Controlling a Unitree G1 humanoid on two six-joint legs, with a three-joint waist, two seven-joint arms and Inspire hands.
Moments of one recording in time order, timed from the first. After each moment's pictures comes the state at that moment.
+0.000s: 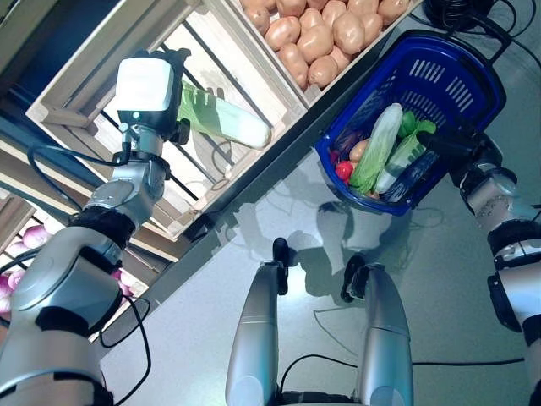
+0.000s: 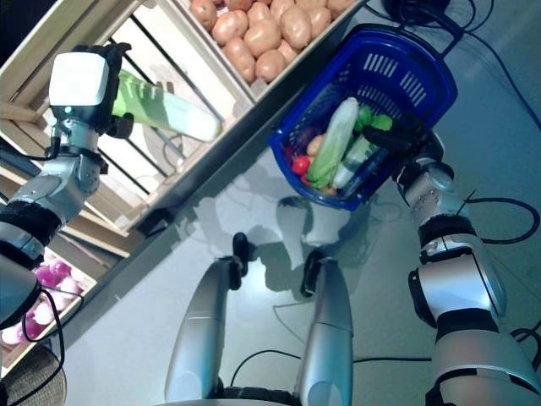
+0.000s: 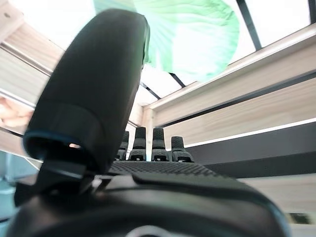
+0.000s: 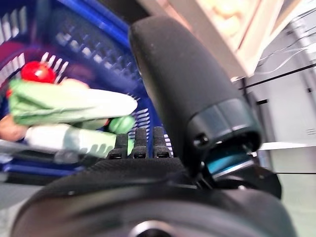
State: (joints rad) left arm -1.12 0.85 -0.86 0.90 0.37 -0.01 0.56; right arm -1.06 -0.69 0.34 1.08 1.12 -0.01 0.02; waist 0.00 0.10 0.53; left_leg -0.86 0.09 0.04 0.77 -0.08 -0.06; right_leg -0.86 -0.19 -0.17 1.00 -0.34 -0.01
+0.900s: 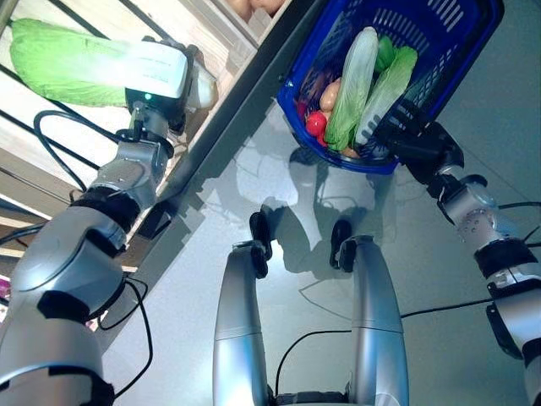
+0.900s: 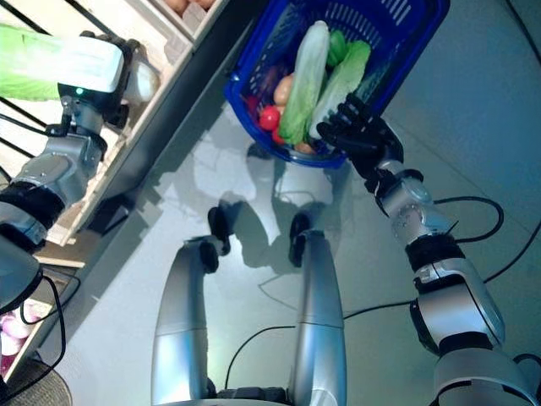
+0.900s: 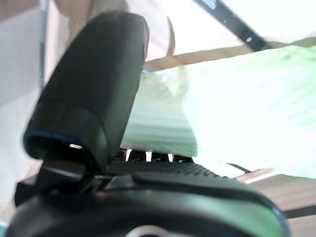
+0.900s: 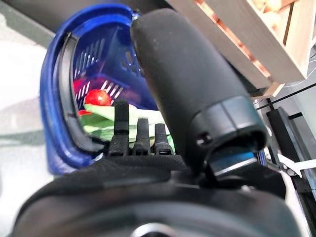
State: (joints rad) left arm -1.27 0.81 -0.98 0.95 0.46 0.12 0.47; right arm -0.91 -0.70 0.40 0.79 1.23 -0.03 0.18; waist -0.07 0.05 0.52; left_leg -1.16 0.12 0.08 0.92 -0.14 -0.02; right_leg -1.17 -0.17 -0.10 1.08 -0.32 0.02
